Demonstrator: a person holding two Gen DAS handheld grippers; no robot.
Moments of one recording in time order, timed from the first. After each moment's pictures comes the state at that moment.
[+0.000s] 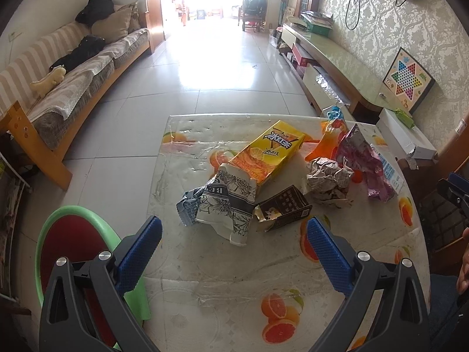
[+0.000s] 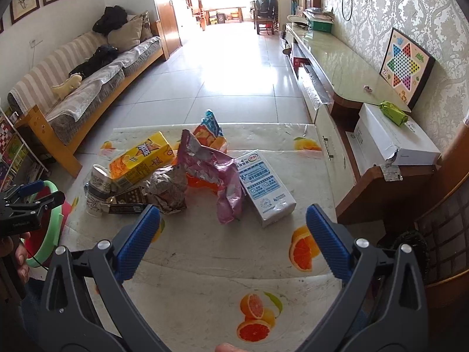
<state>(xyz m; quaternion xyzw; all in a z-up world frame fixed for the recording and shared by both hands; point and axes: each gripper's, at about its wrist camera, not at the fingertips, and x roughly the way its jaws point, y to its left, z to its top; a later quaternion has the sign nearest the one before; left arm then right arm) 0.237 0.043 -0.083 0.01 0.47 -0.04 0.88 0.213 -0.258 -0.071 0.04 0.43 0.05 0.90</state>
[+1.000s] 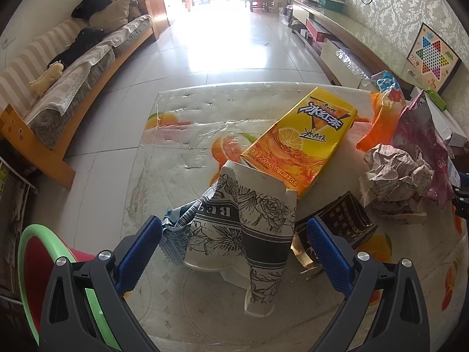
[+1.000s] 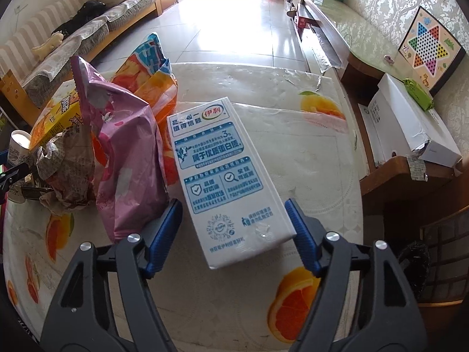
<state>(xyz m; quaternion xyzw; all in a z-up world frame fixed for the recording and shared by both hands) 0.302 0.035 -0.160 0.04 0.50 -0.01 0.86 0.297 -0.271 -0.183 -0.01 0.51 0.05 0.86</state>
